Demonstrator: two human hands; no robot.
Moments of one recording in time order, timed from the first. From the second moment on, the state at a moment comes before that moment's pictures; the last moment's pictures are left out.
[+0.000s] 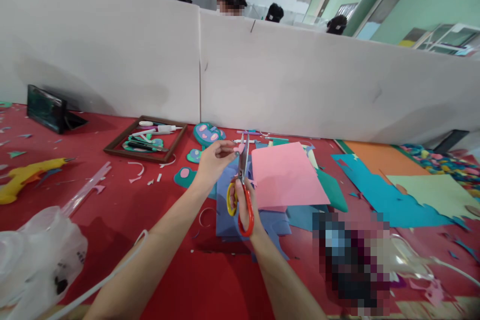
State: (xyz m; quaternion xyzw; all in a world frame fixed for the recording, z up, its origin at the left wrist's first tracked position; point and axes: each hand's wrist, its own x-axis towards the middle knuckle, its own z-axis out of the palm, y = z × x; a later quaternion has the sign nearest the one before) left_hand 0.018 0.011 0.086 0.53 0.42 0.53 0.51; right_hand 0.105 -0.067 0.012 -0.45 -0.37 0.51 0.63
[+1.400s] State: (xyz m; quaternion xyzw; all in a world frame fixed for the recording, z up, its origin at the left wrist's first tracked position) left_hand 0.015 0.013 0.088 0.50 0.46 0.52 0.52; right_hand 0.106 -0.066 0.009 -0.45 -0.38 0.51 0.62
